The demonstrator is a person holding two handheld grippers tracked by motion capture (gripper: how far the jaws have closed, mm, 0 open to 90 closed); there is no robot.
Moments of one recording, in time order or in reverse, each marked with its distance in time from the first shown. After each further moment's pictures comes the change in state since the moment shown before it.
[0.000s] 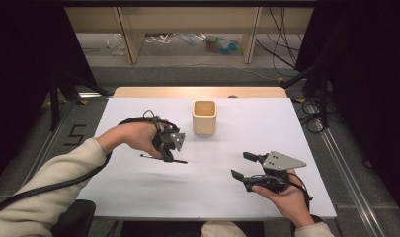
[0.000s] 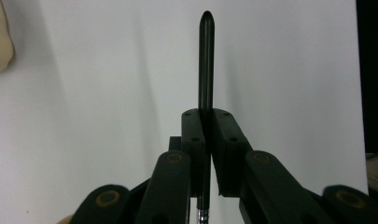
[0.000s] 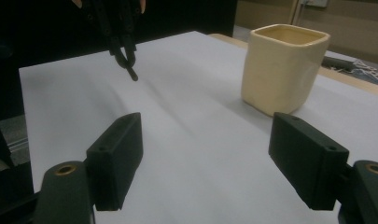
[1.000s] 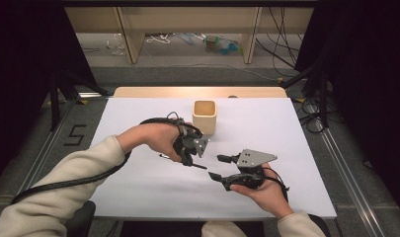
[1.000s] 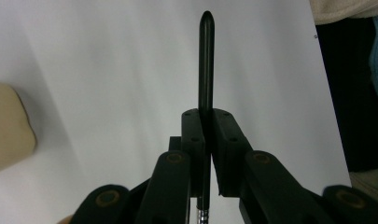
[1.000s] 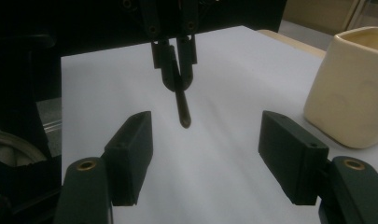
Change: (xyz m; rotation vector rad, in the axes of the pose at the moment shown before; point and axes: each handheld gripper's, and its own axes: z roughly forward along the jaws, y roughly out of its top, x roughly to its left) left arm -0.007 0.061 -0.003 0.013 -0.004 0.129; right arm 0.021 0.013 0.050 0.036 0.148 -0.056
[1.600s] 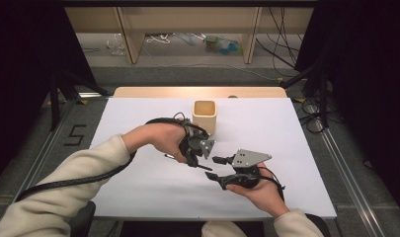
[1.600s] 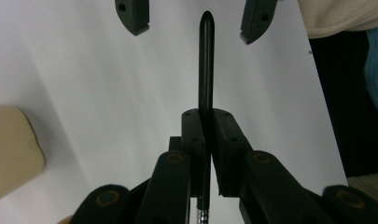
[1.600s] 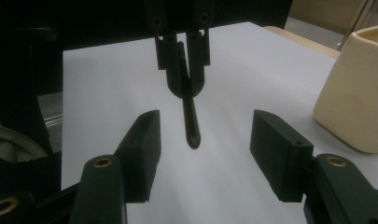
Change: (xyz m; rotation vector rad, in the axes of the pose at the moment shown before) left arm -0.001 0.016 -0.003 -0.001 0.001 0.038; right arm 0.002 0.001 0.009 0.030 0.016 -0.019
